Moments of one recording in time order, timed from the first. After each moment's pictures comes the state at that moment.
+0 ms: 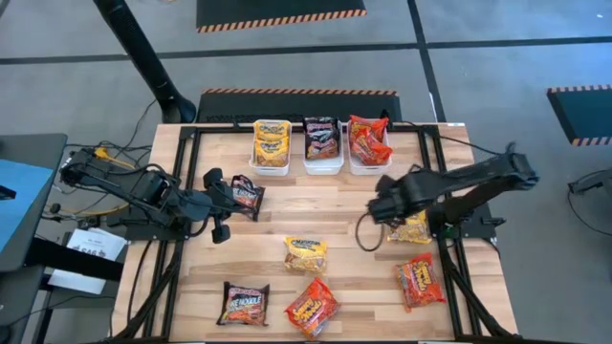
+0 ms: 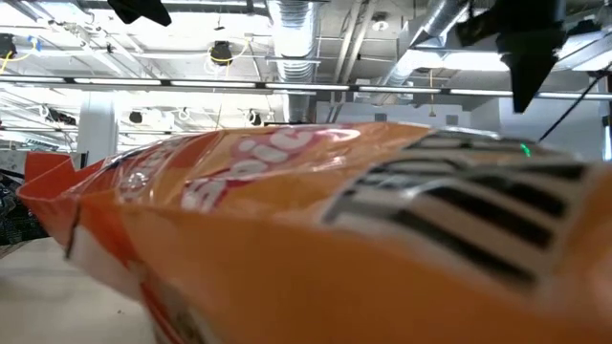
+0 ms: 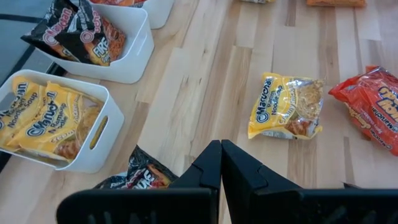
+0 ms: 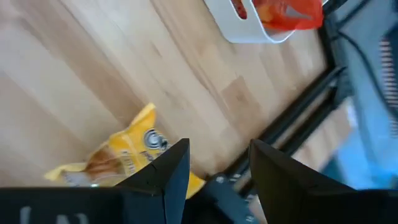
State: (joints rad) left arm -0.36 0.97 1.04 -0.81 -0.50 -0.36; right arm 0.20 1.39 1.19 -1.57 0.45 0.83
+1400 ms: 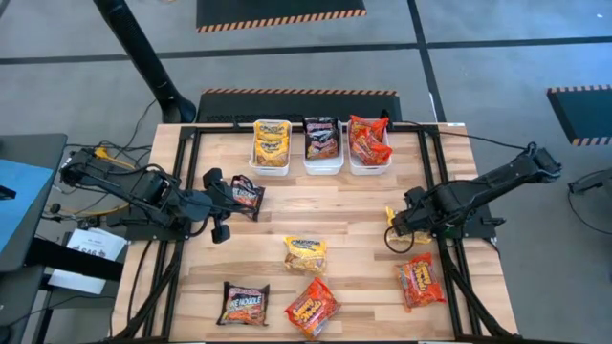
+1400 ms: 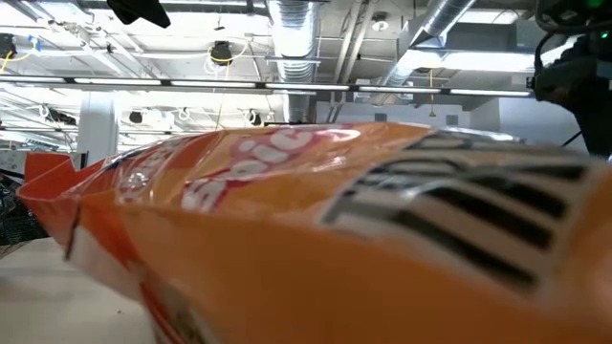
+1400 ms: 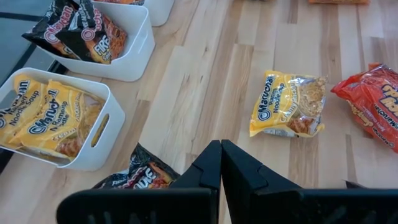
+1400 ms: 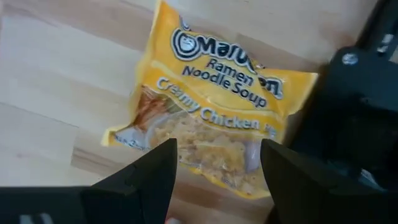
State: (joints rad) left arm -0.36 0.97 1.04 -0.82 -0.50 -0.36; right arm 0.34 1.03 0.72 -1.22 0.10 1.59
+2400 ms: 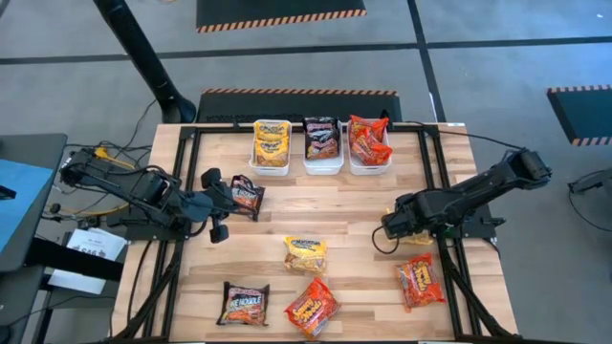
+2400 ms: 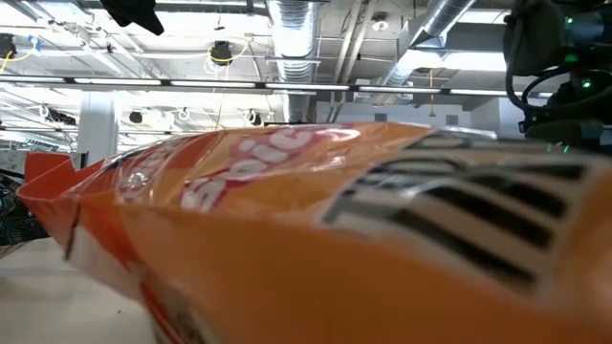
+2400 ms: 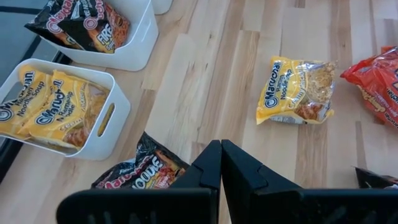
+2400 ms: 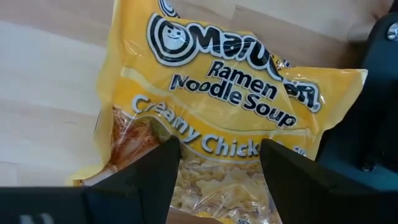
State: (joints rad) left arm -0.36 0.97 1.04 -0.87 -0.50 -0.36; right arm 0.27 1.27 0.61 -1.01 0.01 1.59
